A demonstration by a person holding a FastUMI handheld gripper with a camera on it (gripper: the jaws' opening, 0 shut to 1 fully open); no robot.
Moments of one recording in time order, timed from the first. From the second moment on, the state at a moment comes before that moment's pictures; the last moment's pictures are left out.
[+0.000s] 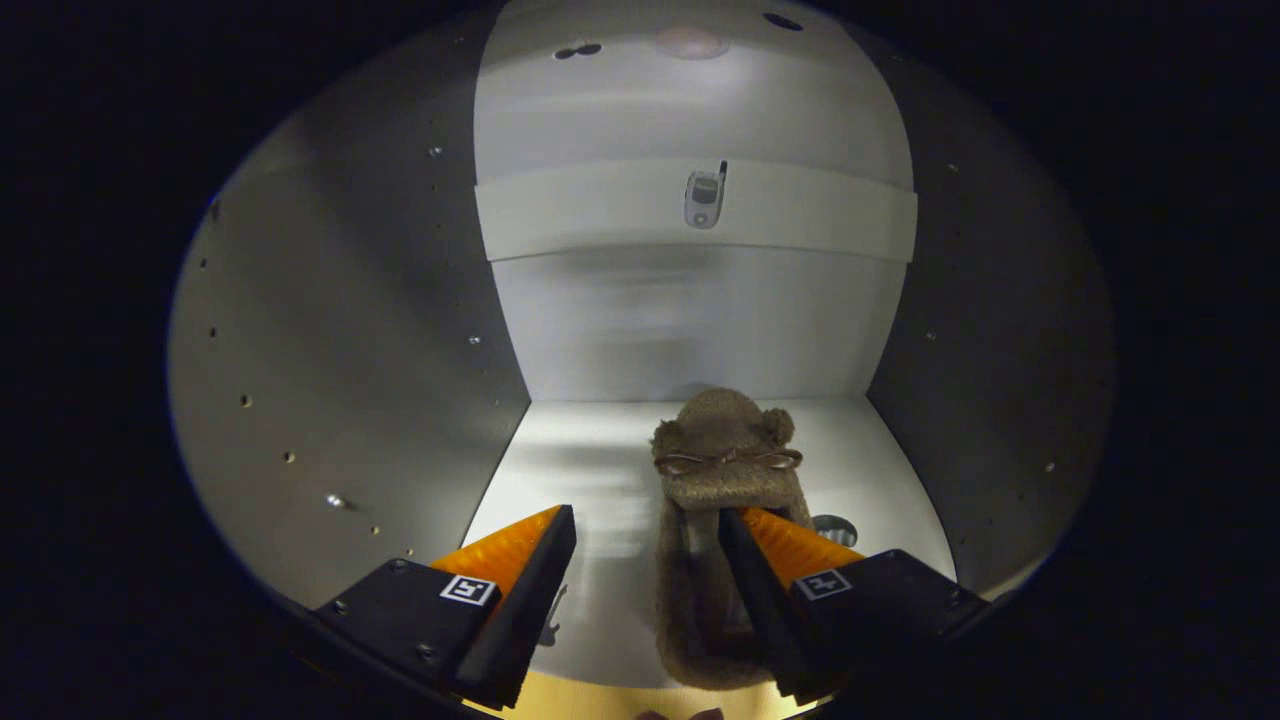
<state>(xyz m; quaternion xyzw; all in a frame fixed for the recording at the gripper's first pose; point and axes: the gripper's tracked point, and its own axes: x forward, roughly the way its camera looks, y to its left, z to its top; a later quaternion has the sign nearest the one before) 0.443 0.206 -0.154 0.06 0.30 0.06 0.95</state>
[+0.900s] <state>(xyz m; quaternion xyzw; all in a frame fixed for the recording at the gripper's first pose) 0.201 0.162 0.018 0.07 0.08 0.10 0.99</state>
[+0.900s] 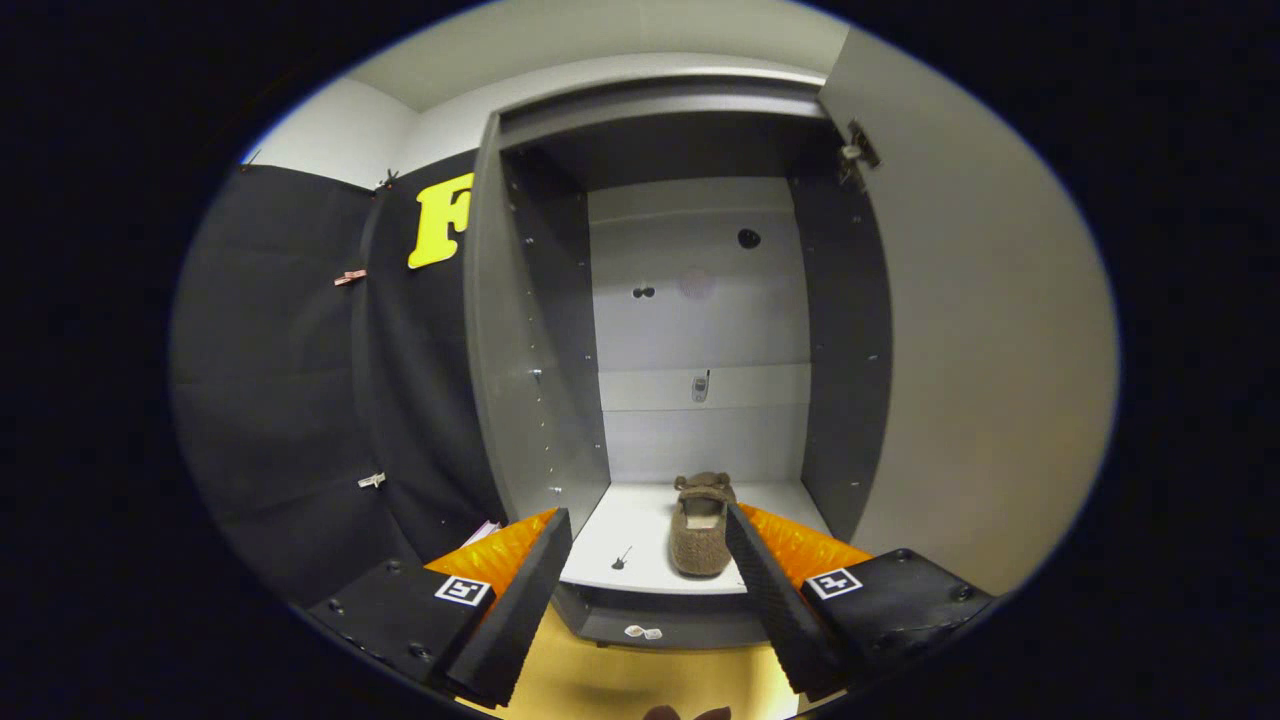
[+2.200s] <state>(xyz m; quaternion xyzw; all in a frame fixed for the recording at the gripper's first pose) -0.052 -0.060 0.010 0.08 0.06 0.08 0.99</state>
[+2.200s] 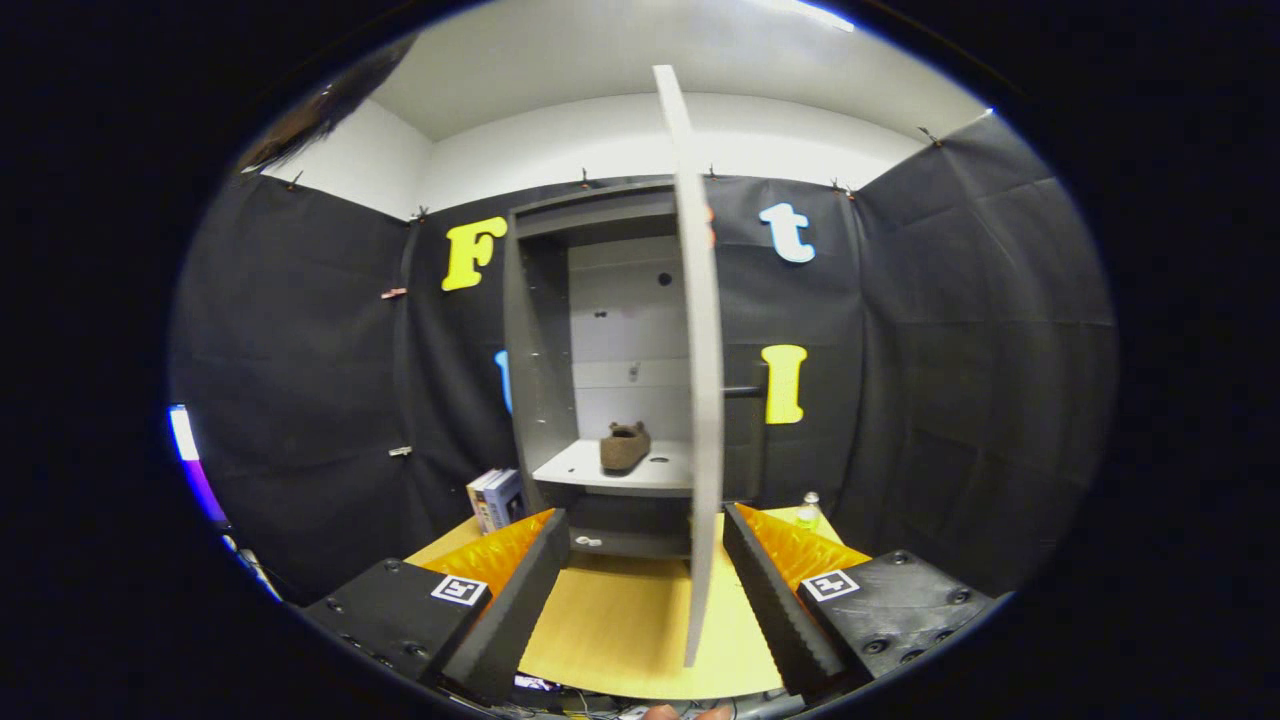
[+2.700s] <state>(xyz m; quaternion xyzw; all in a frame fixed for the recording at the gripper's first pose) 0.023 -0.156 -0.012 0.08 0.06 -0.05 0.99</state>
